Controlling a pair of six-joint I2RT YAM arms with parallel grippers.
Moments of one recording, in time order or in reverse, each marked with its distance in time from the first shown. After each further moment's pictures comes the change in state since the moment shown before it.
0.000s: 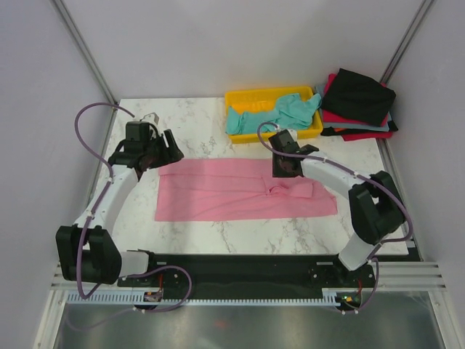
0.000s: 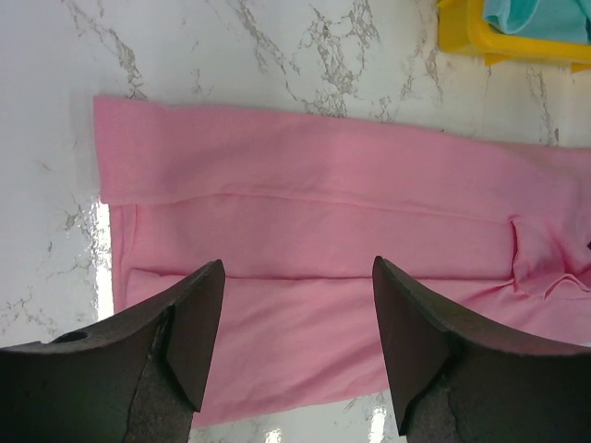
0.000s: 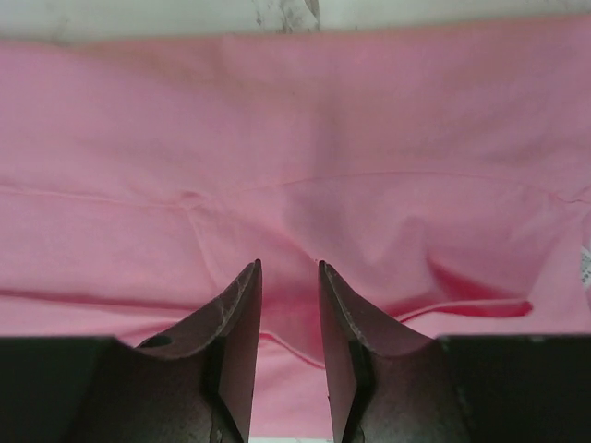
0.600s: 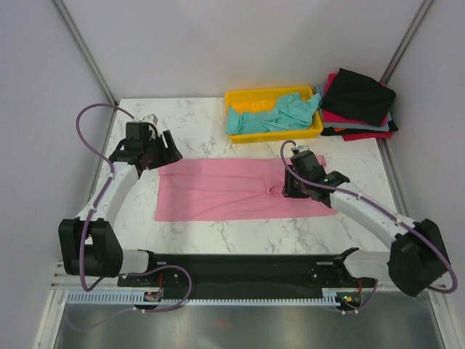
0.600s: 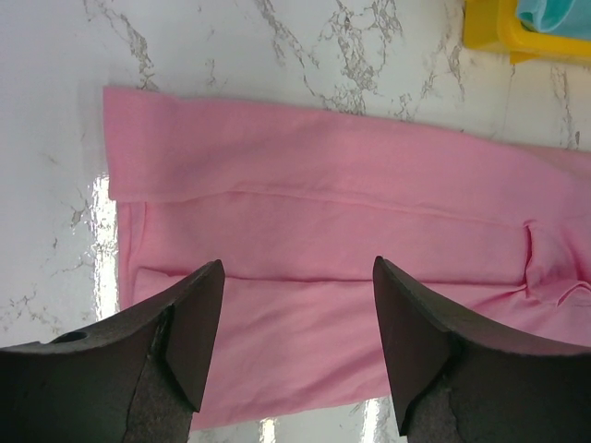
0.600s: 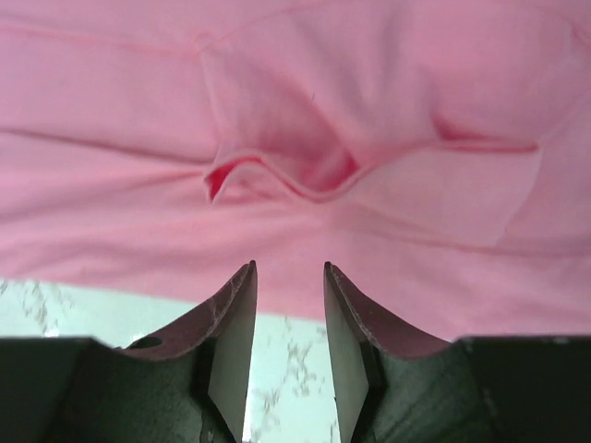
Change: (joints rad) left arm 0.018 0.039 0.000 0.002 0.002 0.000; right arm -0.022 -0.311 -0.319 0.059 -0.155 0.001
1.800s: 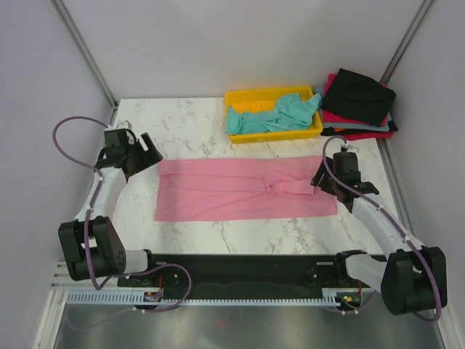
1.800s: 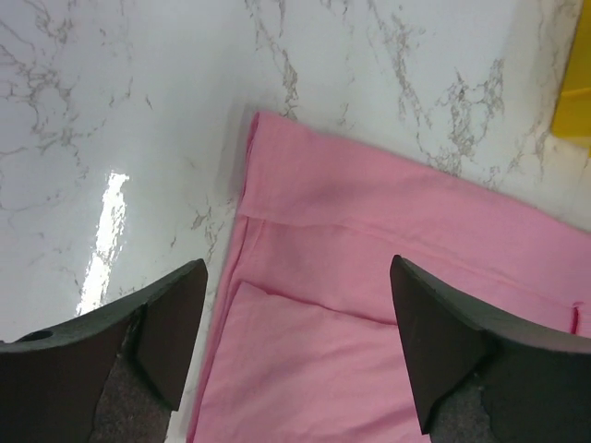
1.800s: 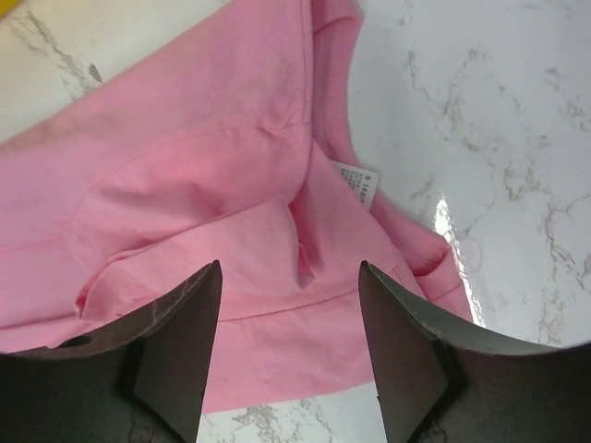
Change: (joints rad) left arm 0.211 0.010 -0.089 0.089 -0.010 0.004; right arm -0.376 -0.222 -0.201 0.123 0.017 0.042
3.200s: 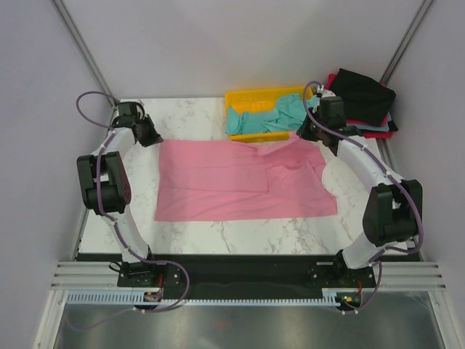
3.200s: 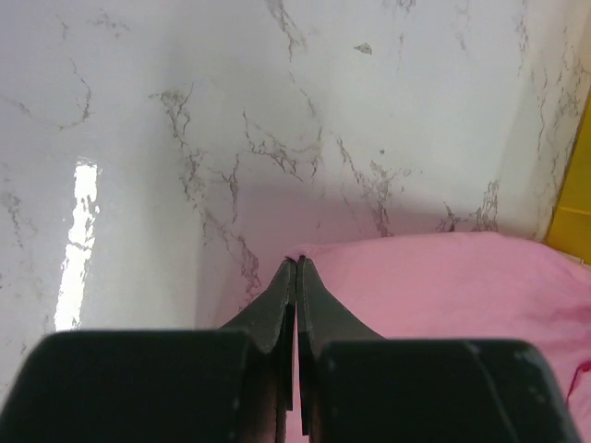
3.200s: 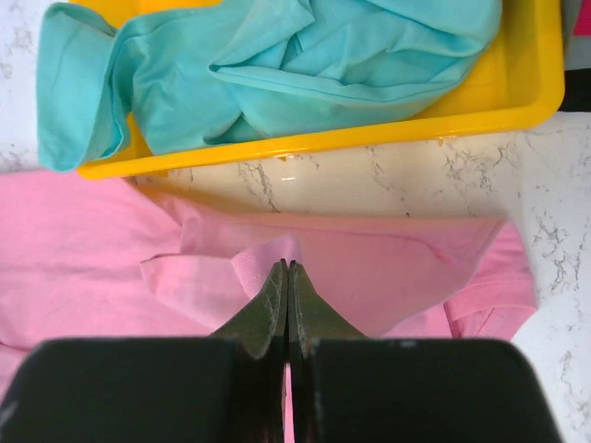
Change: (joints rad) left arm -0.016 0.617 0.507 0.036 0.093 -0.006; right arm 0.035 0.531 0.655 0.039 -0.217 -0.169
